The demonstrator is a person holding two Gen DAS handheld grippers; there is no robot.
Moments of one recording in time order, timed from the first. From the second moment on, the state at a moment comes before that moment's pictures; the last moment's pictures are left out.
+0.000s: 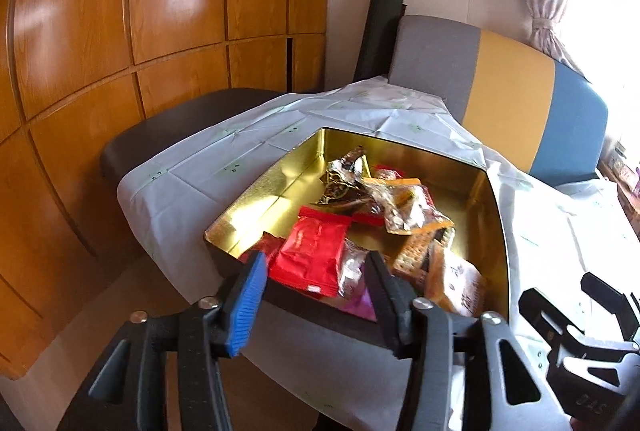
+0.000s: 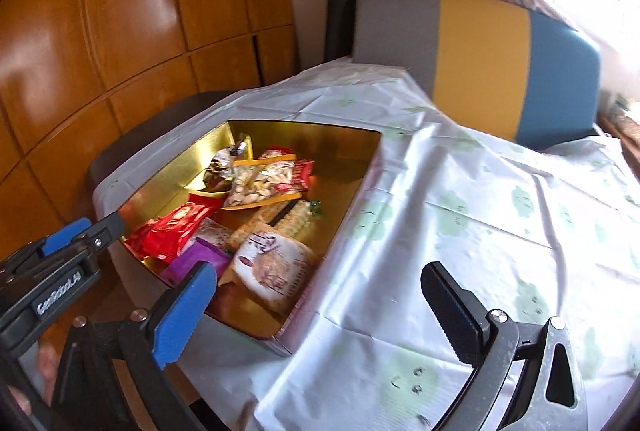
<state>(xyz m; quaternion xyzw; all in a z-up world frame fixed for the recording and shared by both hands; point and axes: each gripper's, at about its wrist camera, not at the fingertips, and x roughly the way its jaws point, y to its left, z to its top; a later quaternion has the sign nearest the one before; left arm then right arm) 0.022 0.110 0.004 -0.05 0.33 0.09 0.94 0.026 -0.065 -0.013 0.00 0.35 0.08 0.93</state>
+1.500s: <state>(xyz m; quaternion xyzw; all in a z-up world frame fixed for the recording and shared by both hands) 0.013 0.097 0.008 -0.02 0.30 0.15 0.94 0.014 -0.069 -0.023 0.00 0.35 0.05 0.94</state>
